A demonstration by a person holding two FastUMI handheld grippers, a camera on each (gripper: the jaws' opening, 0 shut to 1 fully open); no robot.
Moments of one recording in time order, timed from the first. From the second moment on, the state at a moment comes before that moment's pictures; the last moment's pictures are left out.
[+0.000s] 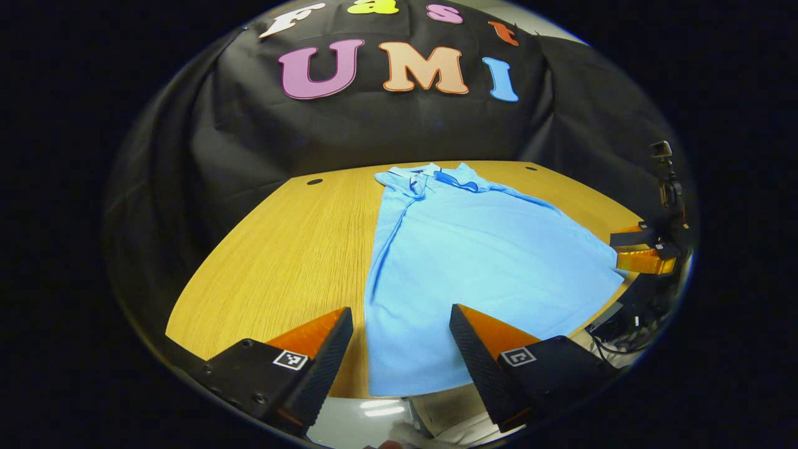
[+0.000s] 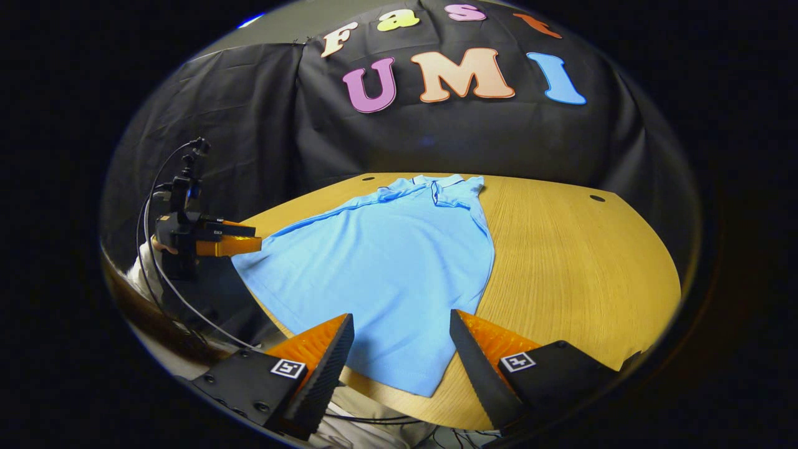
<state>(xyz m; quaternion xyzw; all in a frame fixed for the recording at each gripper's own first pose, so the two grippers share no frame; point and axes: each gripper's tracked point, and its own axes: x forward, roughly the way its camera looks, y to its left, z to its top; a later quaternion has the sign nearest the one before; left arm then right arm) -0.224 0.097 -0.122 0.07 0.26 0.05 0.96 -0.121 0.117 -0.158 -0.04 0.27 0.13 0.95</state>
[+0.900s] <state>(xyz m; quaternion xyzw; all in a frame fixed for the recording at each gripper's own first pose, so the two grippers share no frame) -0.227 0.056 -0.142 0.07 0.27 -0.01 0.96 -0.115 0.122 -0.172 -0.05 0.27 0.11 0.95</state>
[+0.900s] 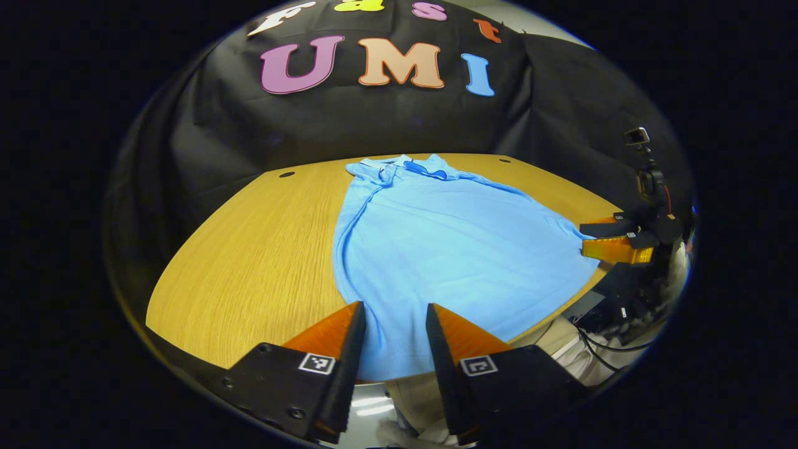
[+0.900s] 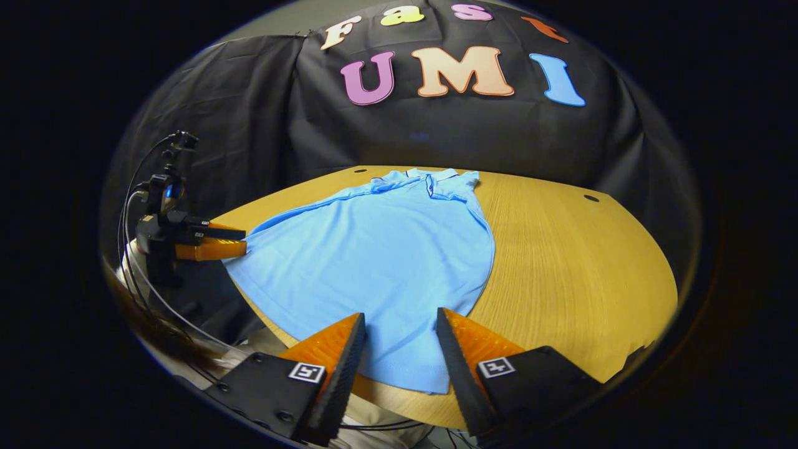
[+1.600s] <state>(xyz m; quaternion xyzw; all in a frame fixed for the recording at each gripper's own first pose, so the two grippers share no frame) -0.208 0.044 -0.128 0.02 0.27 -0.03 0.96 -0.101 0.131 -0.162 -0.04 0.28 0.13 0.95</state>
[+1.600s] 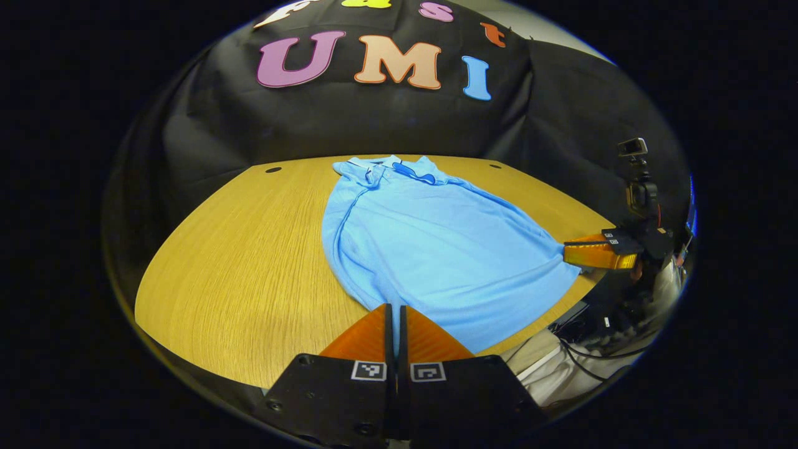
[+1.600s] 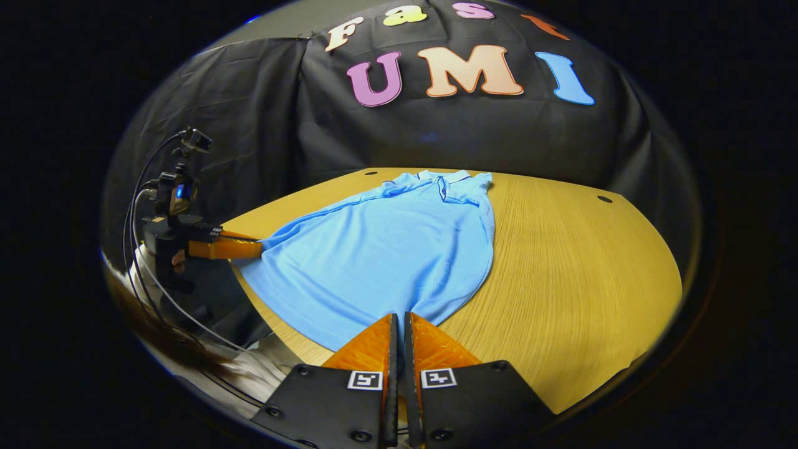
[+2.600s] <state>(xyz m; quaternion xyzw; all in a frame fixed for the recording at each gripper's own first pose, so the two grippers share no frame) -0.076 0.066 -0.038 -0.01 0.17 -0.05 0.98 -0.018 0.132 -0.117 -0.03 0.29 0.15 0.95</state>
